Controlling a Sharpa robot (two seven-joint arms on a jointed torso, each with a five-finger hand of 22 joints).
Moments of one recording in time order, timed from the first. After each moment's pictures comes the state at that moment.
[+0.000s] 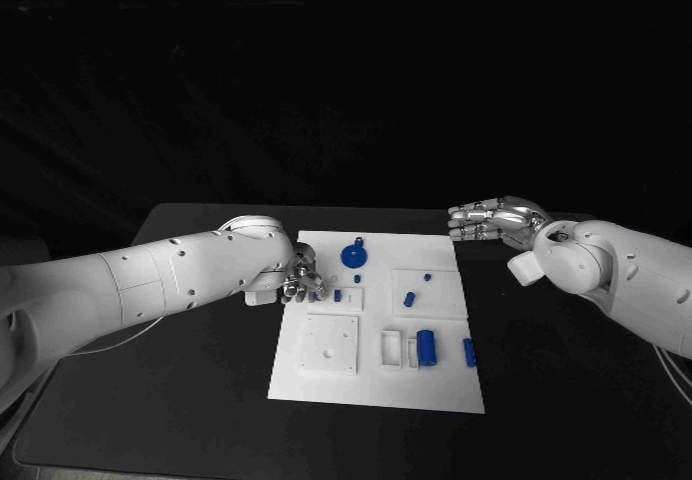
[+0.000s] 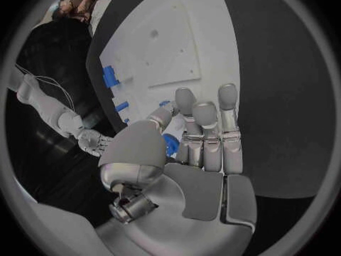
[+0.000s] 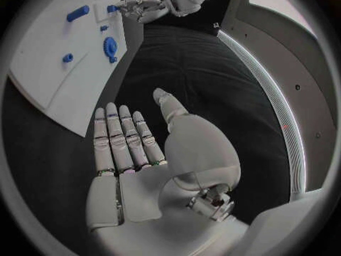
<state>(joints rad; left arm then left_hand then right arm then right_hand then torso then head) 1.37 -0.56 -0.21 1.16 -1.04 0.21 -0.49 1.00 0.10 0.39 -0.17 0.40 1.09 0.07 0.18 1.04 1.47 -0.08 0.65 0.57 1.40 -0.12 1.03 0.70 0.02 1.31 -0.13 0.41 1.31 1.18 -0.67 0.15 0.95 -0.39 0.09 0.09 1.24 0.03 0.08 -0.19 0.40 0.82 0.19 0.06 0.06 0.93 0.19 0.07 0.06 0.96 0.19 0.07 0.06 0.12 0.77 0.19 0.06 0.06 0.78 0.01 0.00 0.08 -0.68</state>
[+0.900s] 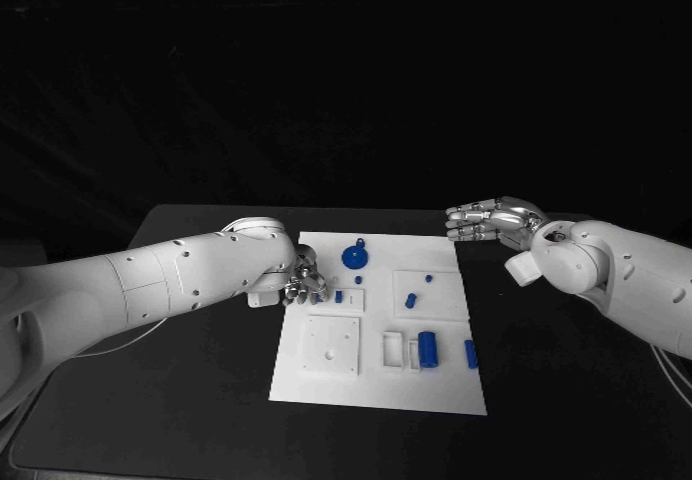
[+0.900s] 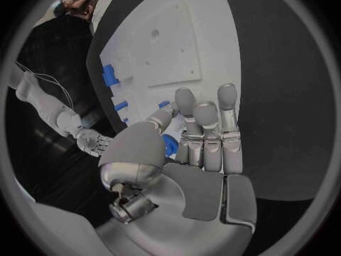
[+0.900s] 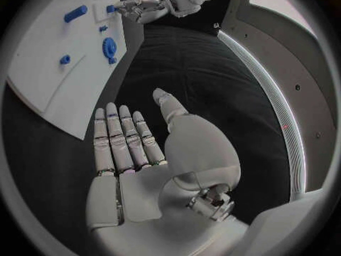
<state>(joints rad) 1.37 -0.54 -0.21 1.14 -1.02 0.21 -0.50 0.97 0.10 0.41 -0.15 0.28 1.15 0.08 0.07 1.13 1.47 -0.08 0.67 0.55 1.40 -0.11 1.03 0.71 0.02 1.31 -0.13 0.41 1.31 1.17 -0.67 0.15 0.95 -0.39 0.09 0.09 1.24 0.03 0.08 -0.19 0.40 0.82 0.19 0.06 0.06 0.93 0.19 0.07 0.06 0.96 0.19 0.07 0.06 0.12 0.77 0.20 0.06 0.06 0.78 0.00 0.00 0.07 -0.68</state>
